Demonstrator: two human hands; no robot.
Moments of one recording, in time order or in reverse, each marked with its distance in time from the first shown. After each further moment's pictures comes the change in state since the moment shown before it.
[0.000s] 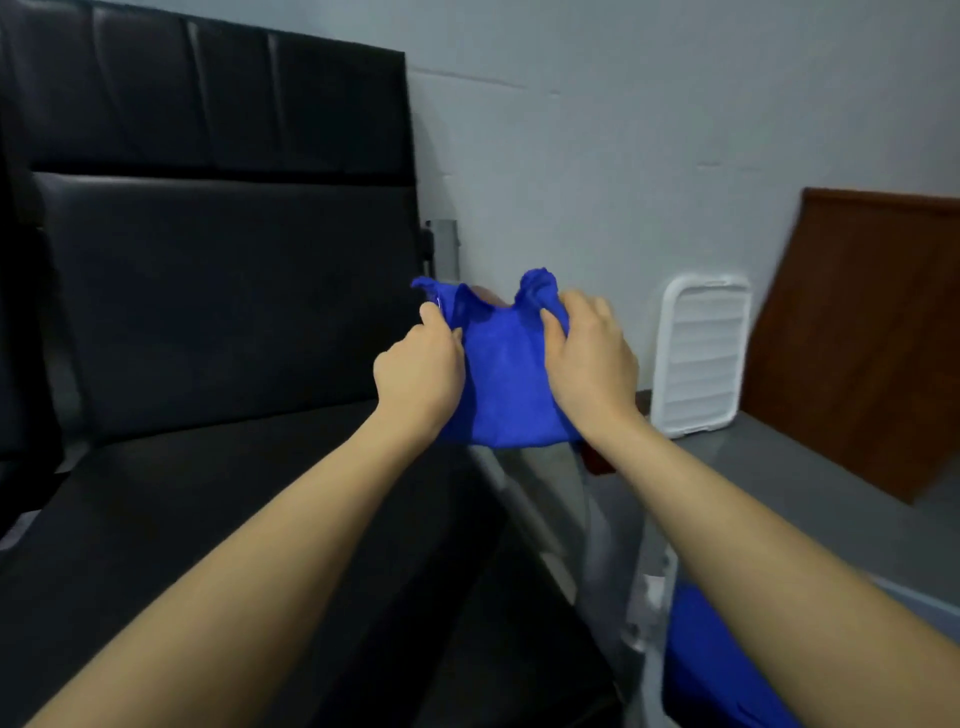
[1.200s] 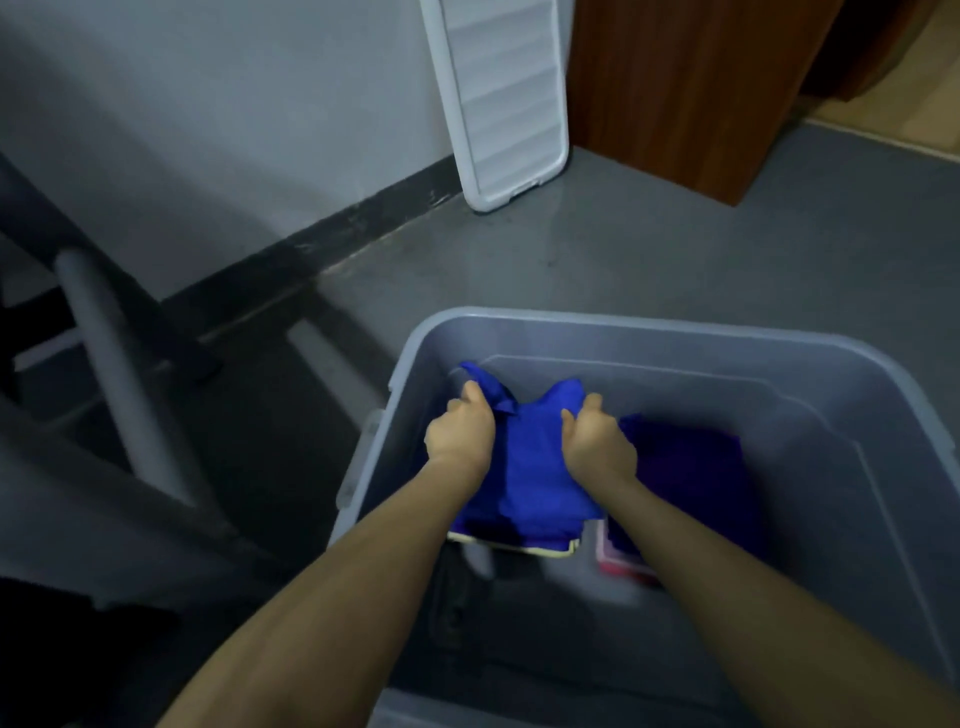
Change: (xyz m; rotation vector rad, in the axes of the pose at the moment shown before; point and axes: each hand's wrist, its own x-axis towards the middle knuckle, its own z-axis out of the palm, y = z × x) left_hand -0.222 0.255 0.364 0.302 -0.888 0.329; right_hand -0.212 0.459 0.029 -0.190 -0.512 0.878
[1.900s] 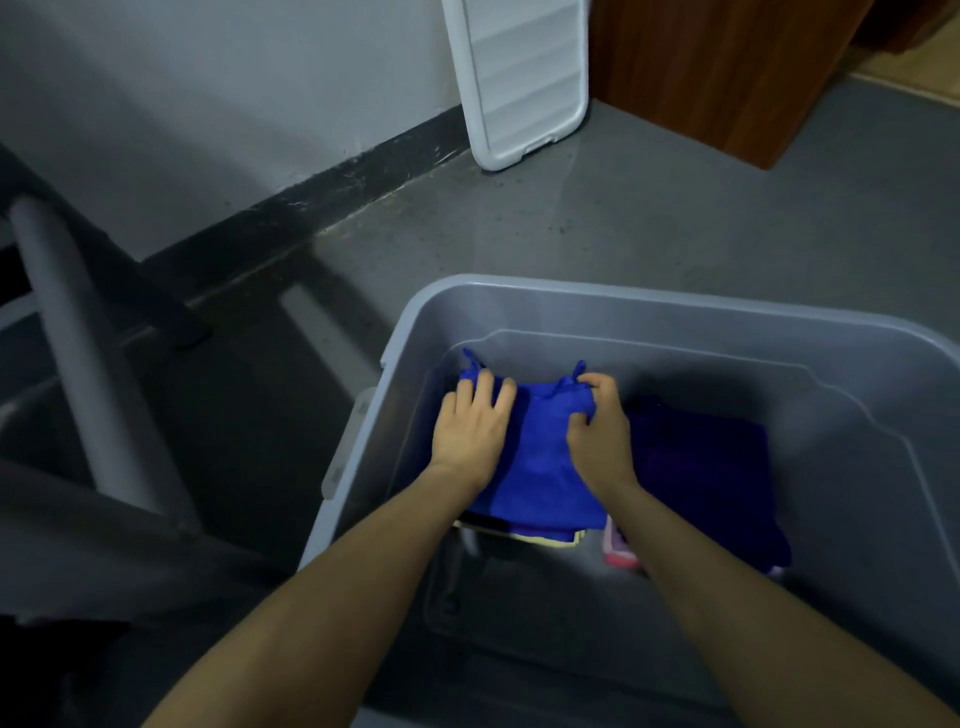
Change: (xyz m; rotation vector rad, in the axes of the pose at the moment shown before) left_hand 0.008 -0.004 0.044 0.253 0.226 0.269; right_hand 0.015 0.021 0.042 0.639 0.088 -0.063
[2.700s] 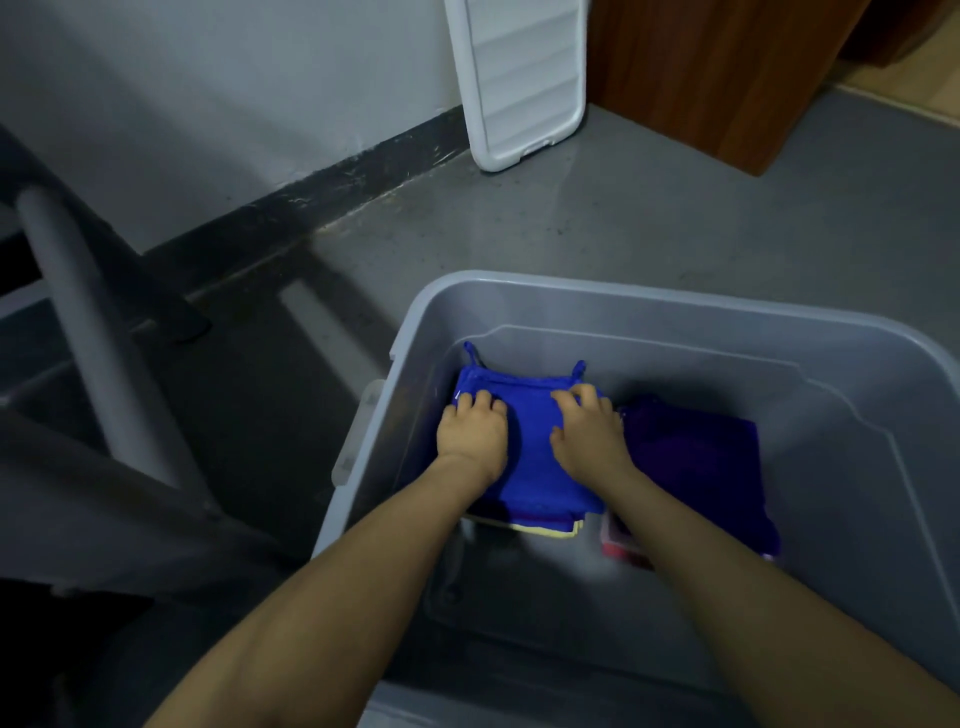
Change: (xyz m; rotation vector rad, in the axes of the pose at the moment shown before) left_hand -0.003 0.002 0.001 -0.152 -0.256 -0.033; right_hand -0.003 -0.001 -0.002 -0.835 -0.272 -0.229
